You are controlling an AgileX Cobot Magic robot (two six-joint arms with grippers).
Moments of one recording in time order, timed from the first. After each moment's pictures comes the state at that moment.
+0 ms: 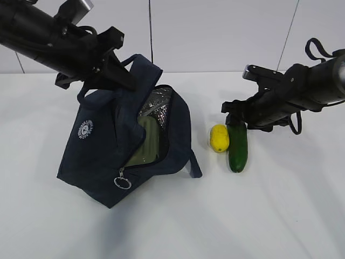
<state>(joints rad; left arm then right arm) -0.33 1.72 -1.29 -0.93 0.81 0.37 0.20 2.14 -1.31 0.48 0.20 -0.15</state>
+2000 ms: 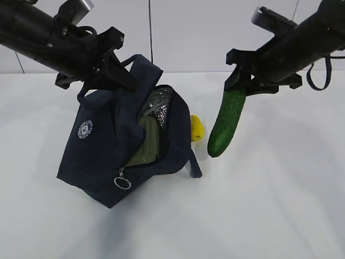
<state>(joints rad) -0.33 1.72 -1.29 -0.93 0.82 0.37 0.20 1.85 -1.38 0.54 0.64 -0.15</state>
